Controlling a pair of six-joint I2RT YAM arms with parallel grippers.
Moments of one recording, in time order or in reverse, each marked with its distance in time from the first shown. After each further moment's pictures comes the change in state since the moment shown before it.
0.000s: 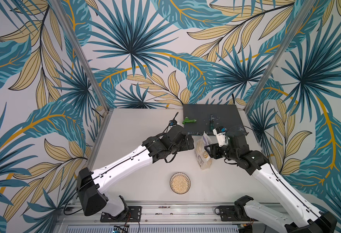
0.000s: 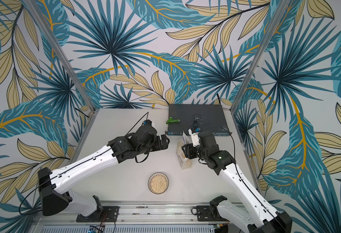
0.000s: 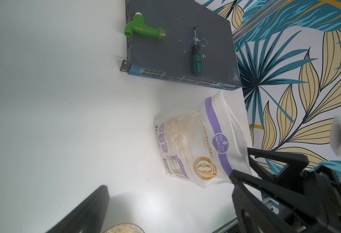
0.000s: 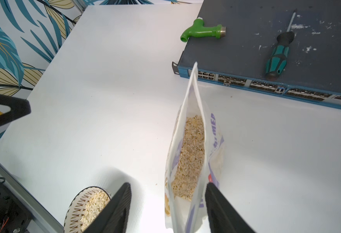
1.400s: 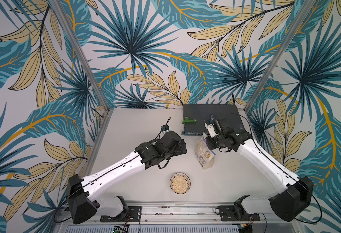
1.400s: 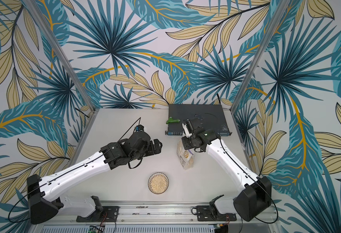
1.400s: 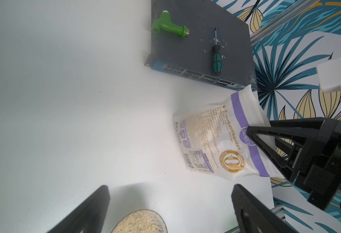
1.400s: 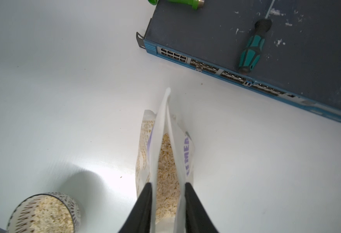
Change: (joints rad) left arm 0.000 -0.143 -0.174 -0.008 -0.054 -0.039; right arm 0.040 0.371 0.353 -0.252 0.212 -0.107
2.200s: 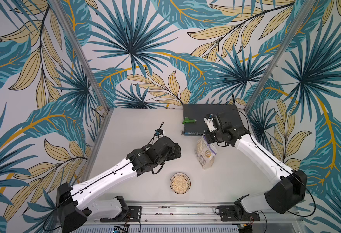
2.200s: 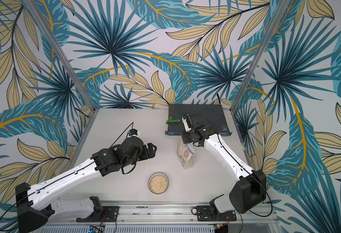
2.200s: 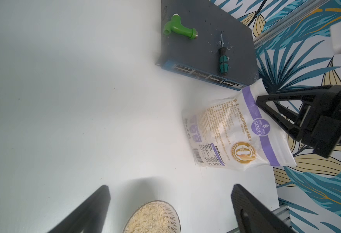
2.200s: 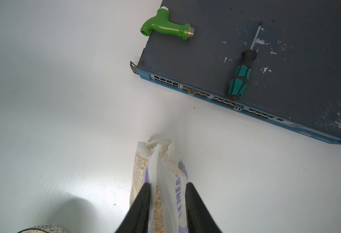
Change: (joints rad) left arm 0.000 -0.126 -0.126 0.017 -0.024 -0.004; right arm -0.039 0.077 0.058 0.082 0.005 -0.019
